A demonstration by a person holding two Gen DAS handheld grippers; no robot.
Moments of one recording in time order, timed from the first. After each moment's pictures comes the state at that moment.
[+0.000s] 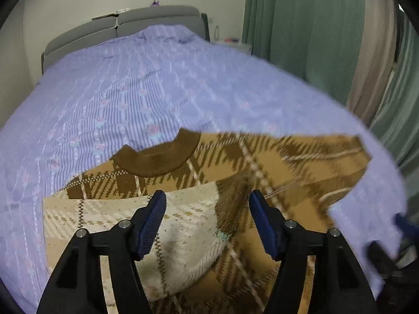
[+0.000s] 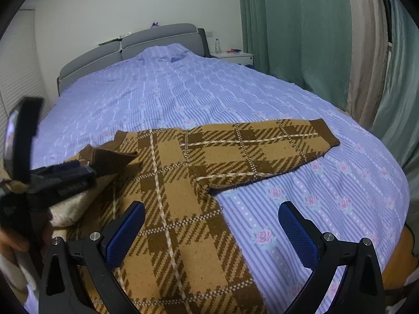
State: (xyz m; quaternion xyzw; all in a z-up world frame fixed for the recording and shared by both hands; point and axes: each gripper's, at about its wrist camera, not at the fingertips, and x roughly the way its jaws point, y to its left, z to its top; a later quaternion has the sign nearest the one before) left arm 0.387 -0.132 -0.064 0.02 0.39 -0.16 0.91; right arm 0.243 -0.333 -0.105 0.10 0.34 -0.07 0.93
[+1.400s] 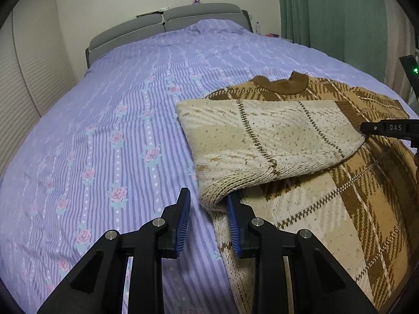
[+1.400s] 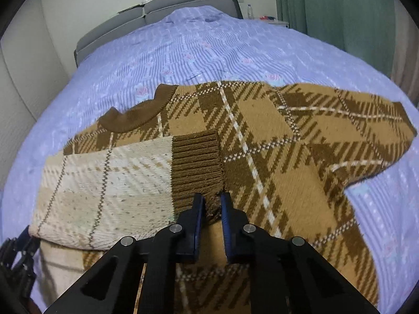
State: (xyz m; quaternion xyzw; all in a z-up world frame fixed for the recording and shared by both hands) left arm 0.307 0.040 -0.132 0.08 0.39 -0.04 0.92; right arm 0.340 -0.238 -0.165 0.11 0.43 0.02 0.90
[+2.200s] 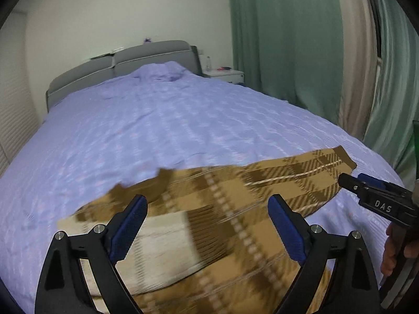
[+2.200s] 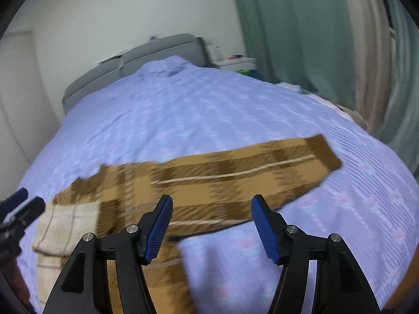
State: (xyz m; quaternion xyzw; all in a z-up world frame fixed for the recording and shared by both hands) left arm 0.346 -0.208 -0.035 0.08 0.30 -0.15 0.94; right arm 0.288 -0.429 -0.108 0.15 0.32 -0.04 0.93
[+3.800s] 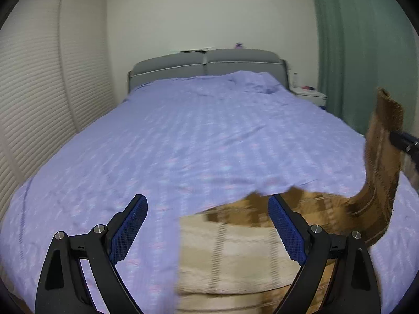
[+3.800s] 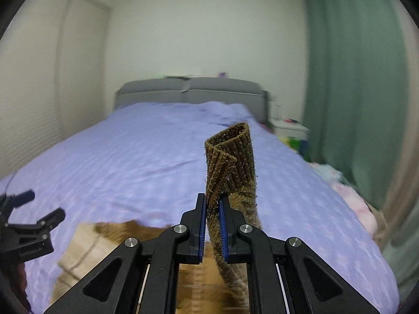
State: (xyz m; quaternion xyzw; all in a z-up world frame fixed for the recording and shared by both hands) left arm 0.342 -0.008 0.009 0.02 0.29 0.08 0.95; right arm 0.345 -0.262 0.032 -0.03 0.20 0.10 0.97
